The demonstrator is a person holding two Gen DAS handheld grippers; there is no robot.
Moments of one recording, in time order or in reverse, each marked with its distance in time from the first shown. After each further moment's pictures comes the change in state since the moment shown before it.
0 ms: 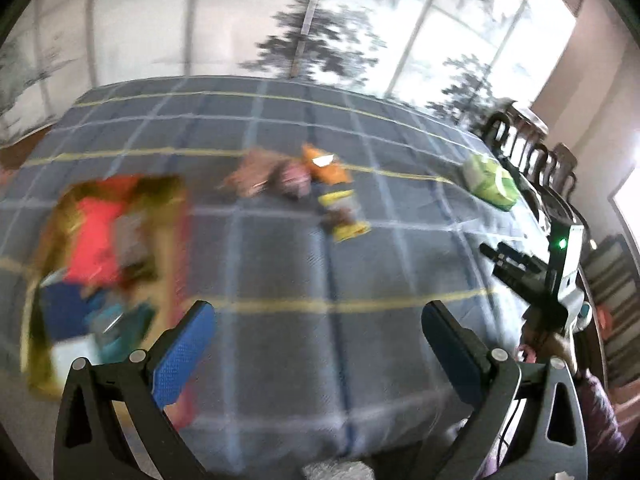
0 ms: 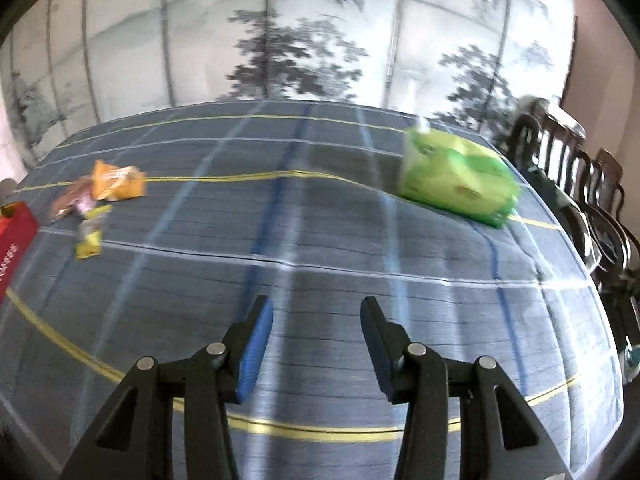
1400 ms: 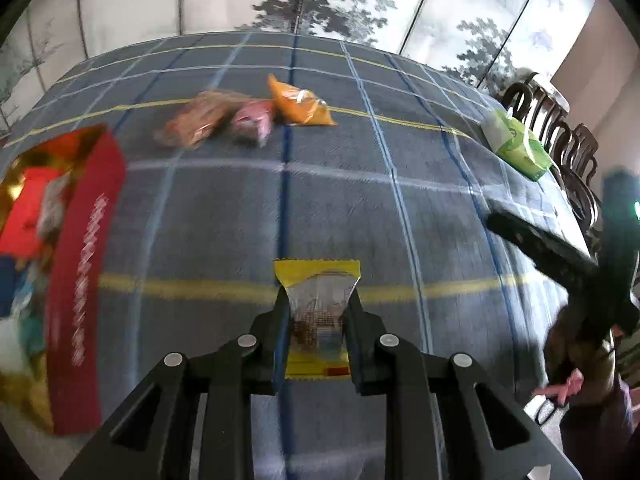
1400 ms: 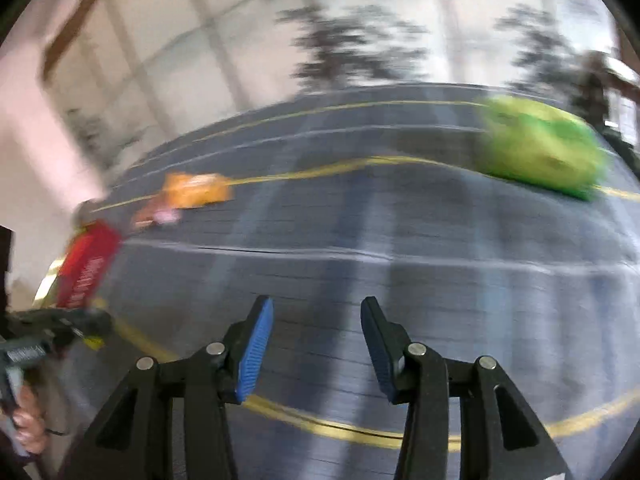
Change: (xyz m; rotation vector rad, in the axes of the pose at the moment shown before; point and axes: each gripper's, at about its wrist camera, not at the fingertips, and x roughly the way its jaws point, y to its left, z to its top) left arm 0.070 -0.028 -0.033 -0.028 0.095 0.063; right arm 0.005 0.015 0.004 0.031 0.031 0.446
